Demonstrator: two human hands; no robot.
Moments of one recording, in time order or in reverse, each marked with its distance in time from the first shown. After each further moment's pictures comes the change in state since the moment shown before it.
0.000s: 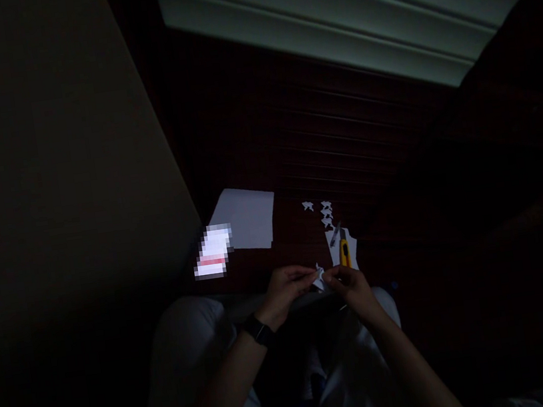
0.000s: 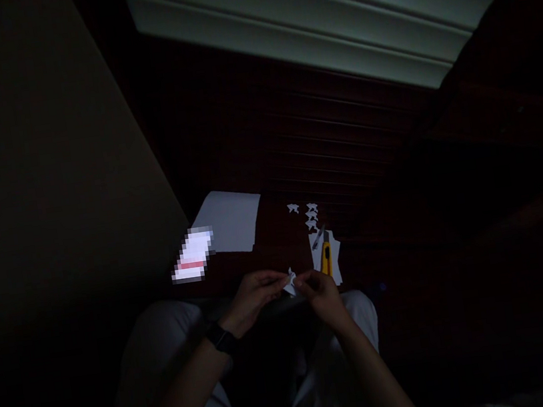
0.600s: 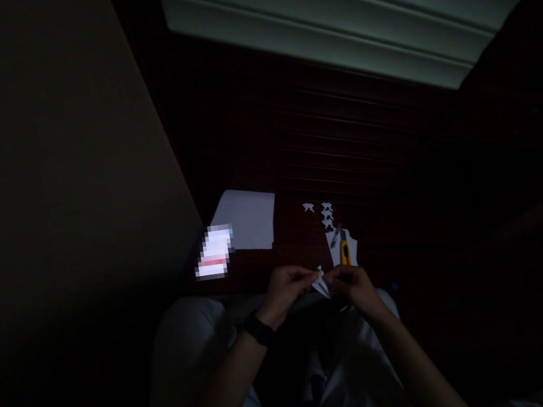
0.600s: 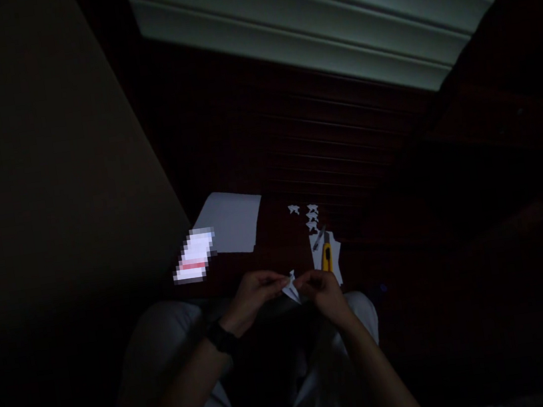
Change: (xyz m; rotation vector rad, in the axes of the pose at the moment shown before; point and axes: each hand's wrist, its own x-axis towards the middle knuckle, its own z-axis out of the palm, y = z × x) left_hand 0.000 0.005 0.000 0.115 0.026 0.066; right_hand 0.004 -0.005 -0.004 -0.036 -0.059 0.005
